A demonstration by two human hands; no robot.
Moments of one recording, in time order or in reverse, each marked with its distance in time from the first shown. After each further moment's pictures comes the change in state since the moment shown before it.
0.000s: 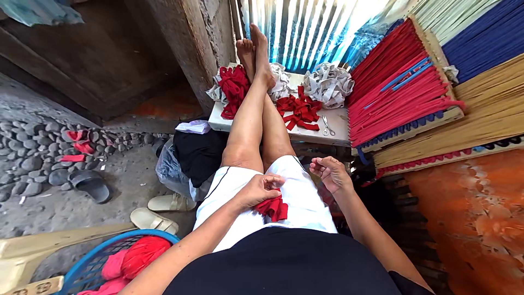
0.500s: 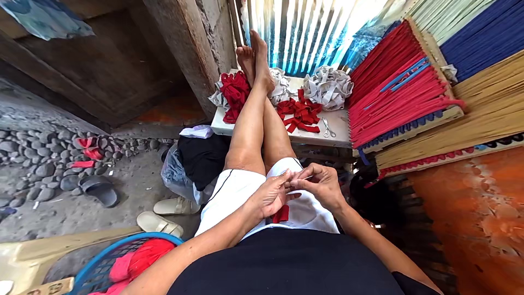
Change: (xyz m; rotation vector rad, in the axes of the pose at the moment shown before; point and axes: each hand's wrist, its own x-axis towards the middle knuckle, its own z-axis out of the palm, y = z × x) left_hand 0.003 0.061 0.048 -0.828 0.083 -0.245; right_hand -0.054 0.003 0.041 -0.383 -0.523 -0.417
